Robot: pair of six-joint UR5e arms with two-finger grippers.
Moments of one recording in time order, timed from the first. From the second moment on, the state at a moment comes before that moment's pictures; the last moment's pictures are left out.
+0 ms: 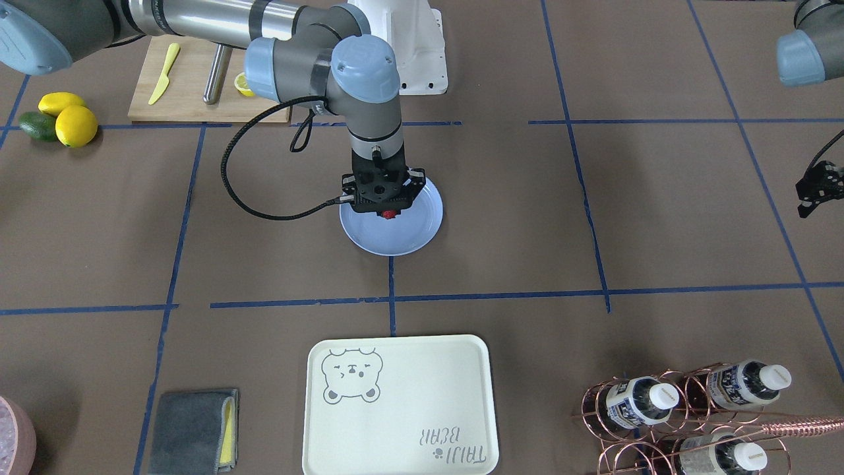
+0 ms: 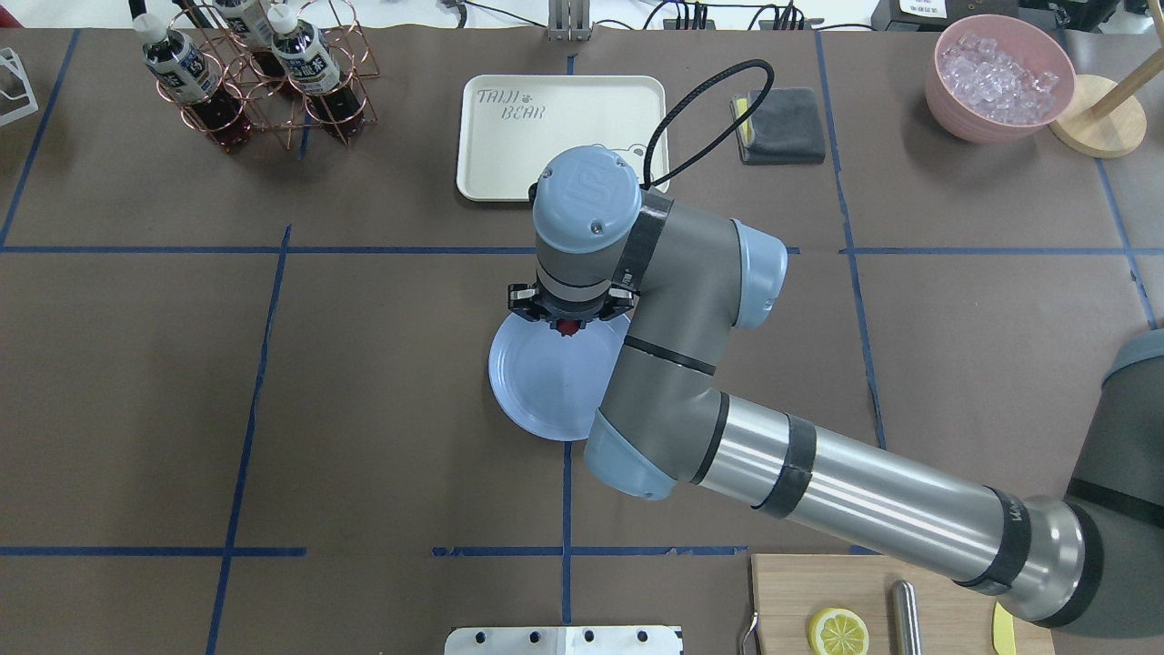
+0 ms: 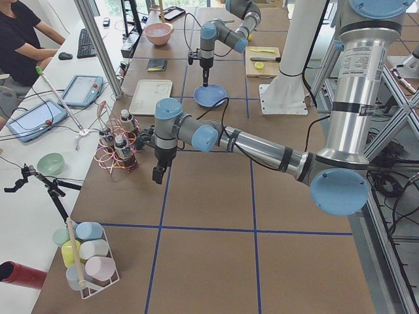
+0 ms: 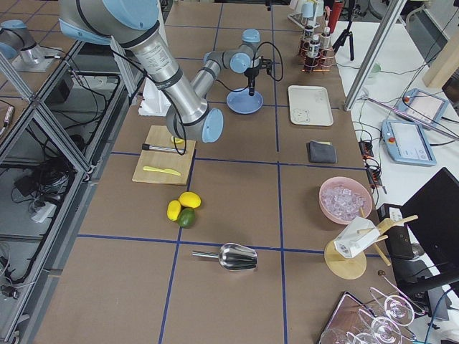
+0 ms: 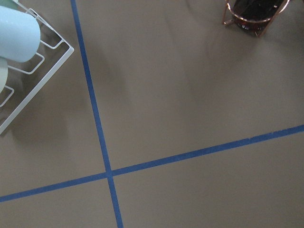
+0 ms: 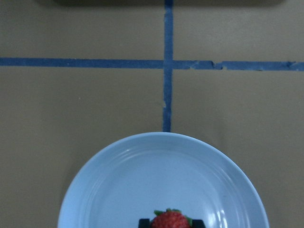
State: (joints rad) left arm -1.31 -1.65 -1.77 -1.66 -2.14 -0.16; right arm 0.51 -0.70 1.45 -1.53 1.86 1.19
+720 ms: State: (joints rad) left arm -1.34 -1.64 -1.77 -1.66 -2.17 -0.15; right arm 0.47 -0.69 1.40 -1.55 1.84 1.19
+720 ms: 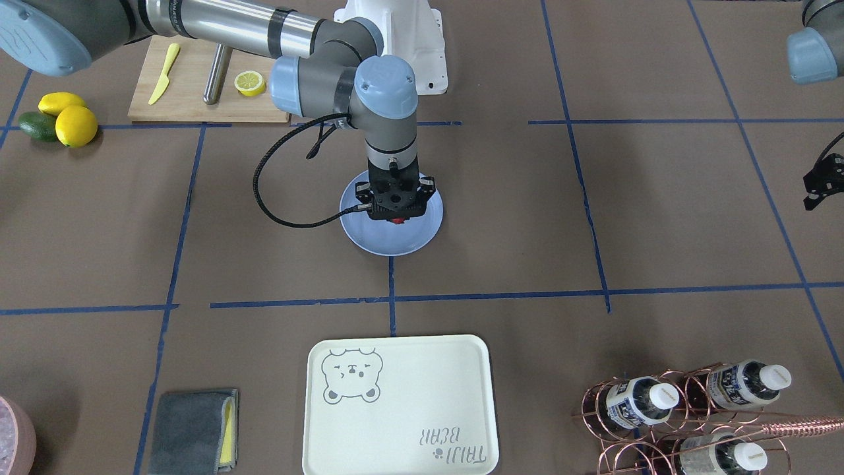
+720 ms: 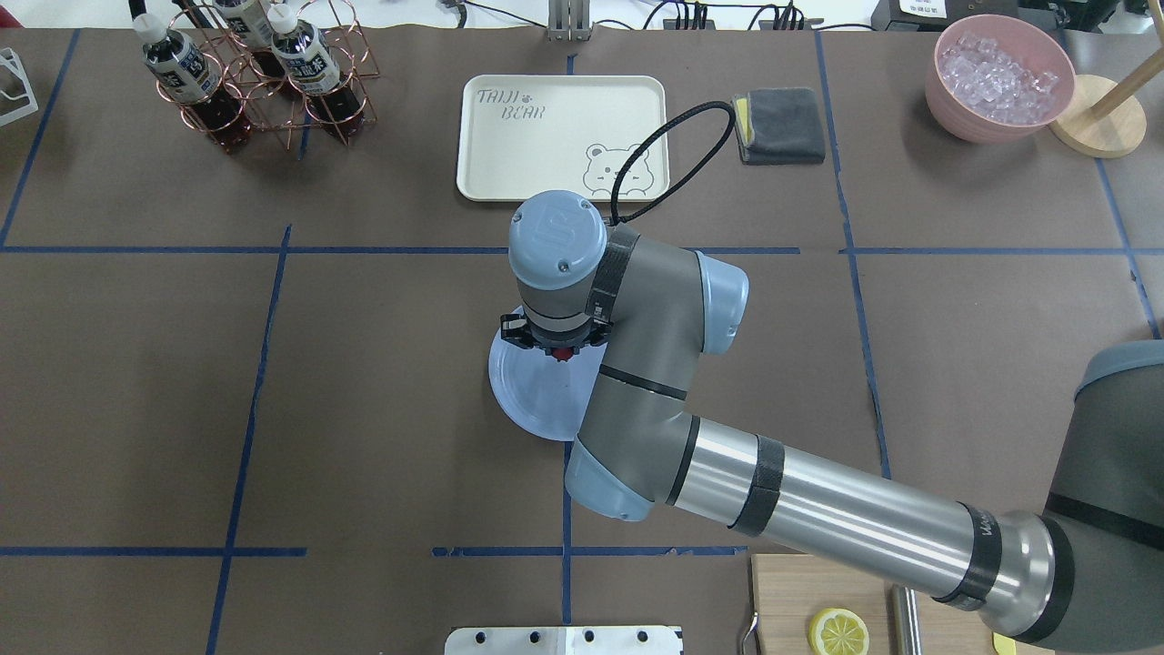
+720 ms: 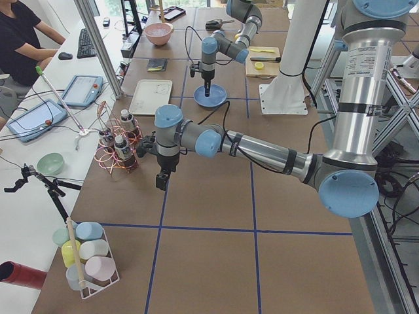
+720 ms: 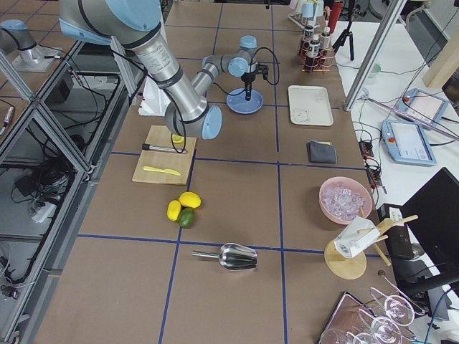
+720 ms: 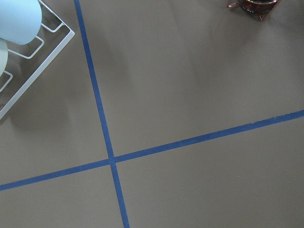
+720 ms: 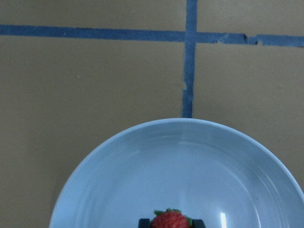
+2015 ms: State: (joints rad) left arm -1.35 -1.65 -1.77 -1.66 -2.17 -0.15; right arm 0.54 -0.74 1.63 -1.76 1.87 1.19
